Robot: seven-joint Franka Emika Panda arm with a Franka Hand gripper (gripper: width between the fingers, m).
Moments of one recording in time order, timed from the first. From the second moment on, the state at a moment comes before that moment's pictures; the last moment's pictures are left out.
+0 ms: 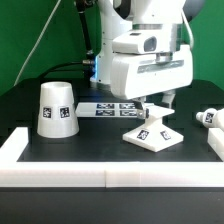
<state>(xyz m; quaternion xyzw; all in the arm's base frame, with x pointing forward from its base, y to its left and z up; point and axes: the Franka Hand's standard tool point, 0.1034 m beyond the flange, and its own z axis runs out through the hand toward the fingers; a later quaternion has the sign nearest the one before) 0.494 0.049 0.050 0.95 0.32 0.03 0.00</state>
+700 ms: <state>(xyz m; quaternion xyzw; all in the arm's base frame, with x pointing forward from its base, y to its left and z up) 0.552 0.097 0.050 0.99 0.10 0.05 -0.02</state>
